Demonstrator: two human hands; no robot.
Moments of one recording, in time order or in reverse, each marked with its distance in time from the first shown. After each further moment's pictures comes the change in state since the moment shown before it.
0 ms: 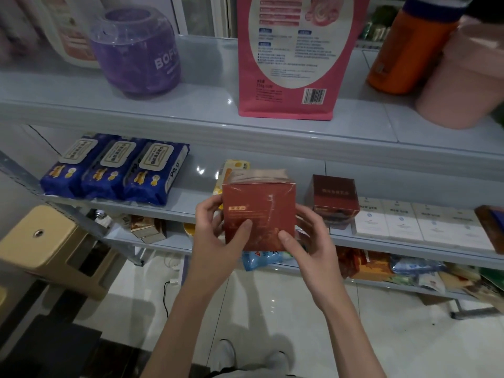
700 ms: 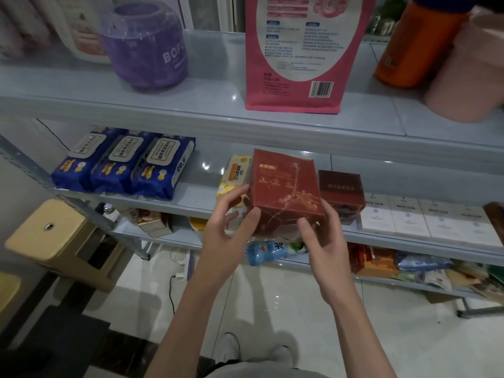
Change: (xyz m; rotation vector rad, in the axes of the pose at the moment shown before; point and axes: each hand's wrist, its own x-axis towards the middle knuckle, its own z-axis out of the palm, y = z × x) left_hand -0.004 0.011 0.001 0.123 -0.096 0.045; right_hand -0.004 -0.006 0.000 0.095 0.056 0.060
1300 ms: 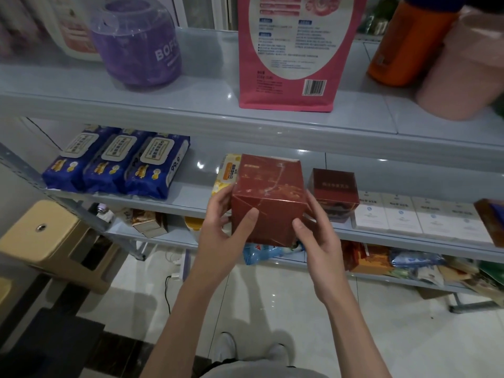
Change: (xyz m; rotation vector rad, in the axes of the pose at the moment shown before) left_hand -0.001 -0.004 0.005 -0.051 0.016 -0.043; right_hand -0.003 -0.002 -0.001 0.031 -0.020 0.006
